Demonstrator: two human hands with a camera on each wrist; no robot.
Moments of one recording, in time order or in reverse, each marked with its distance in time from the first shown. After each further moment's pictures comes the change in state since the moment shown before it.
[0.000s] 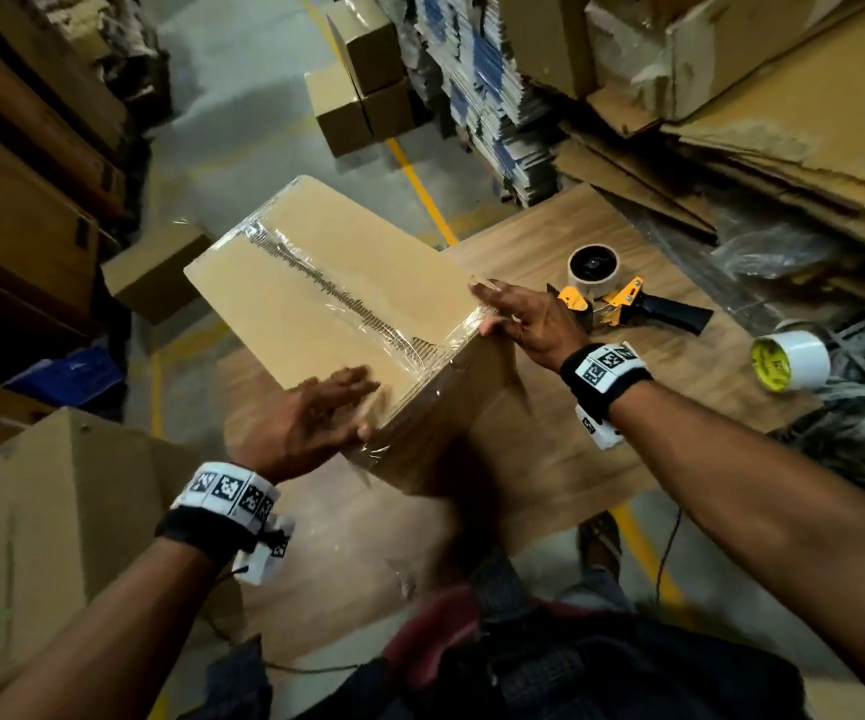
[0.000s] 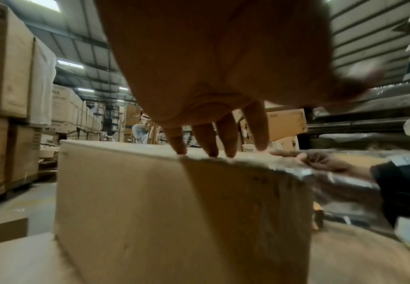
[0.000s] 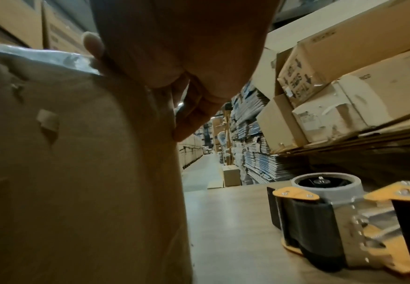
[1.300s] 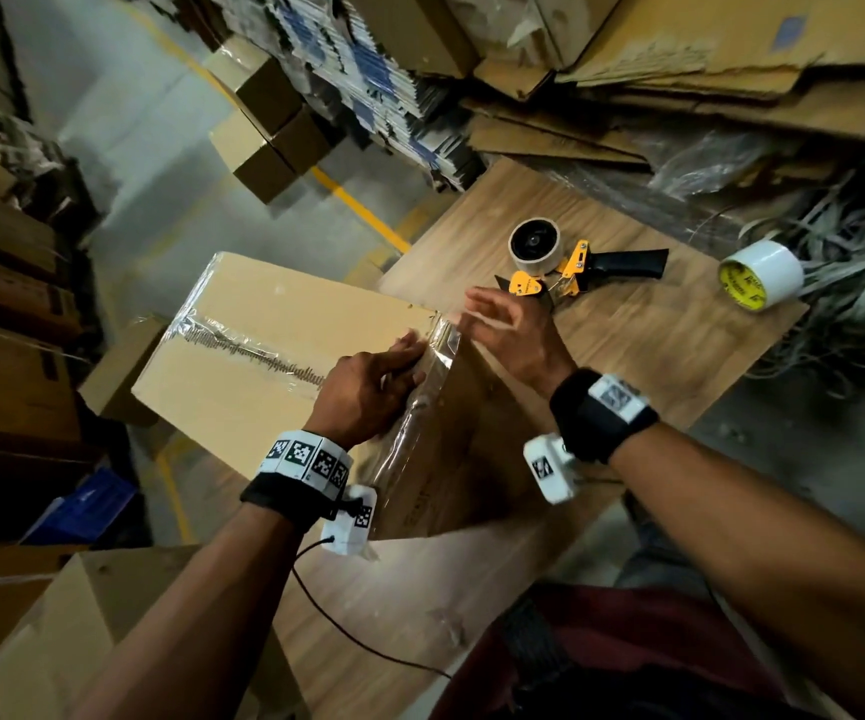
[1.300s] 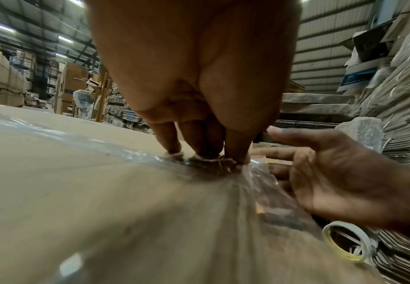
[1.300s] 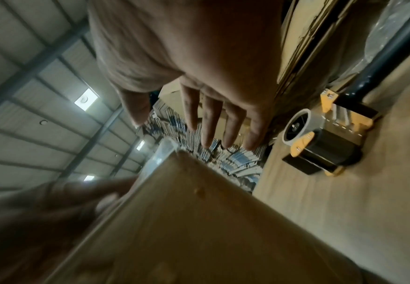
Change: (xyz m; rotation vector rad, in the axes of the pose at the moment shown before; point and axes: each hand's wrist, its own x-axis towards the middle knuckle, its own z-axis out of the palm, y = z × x) left_hand 0.147 0.079 0.010 0.232 -0.022 0.096; right_hand -0.025 -0.035 -0.003 0.580 0.432 0.566
